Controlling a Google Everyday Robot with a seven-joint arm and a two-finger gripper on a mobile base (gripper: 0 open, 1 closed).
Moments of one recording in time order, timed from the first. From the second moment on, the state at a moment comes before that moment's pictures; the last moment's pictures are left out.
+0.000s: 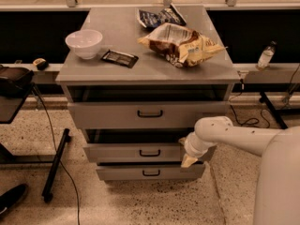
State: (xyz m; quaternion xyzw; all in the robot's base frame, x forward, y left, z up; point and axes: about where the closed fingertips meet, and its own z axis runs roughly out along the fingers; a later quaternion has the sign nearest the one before) arm 0.611 -0.161 0.431 -0.73 0.67 0.02 0.17
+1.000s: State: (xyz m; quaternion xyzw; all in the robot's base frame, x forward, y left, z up) arm 0.489 -0.174 0.447 -0.76 0.62 0.06 0.15
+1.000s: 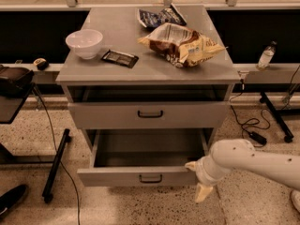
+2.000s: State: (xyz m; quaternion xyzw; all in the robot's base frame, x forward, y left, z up) arm 0.373 -0.188 0.493 -0.80 0.58 0.11 0.12
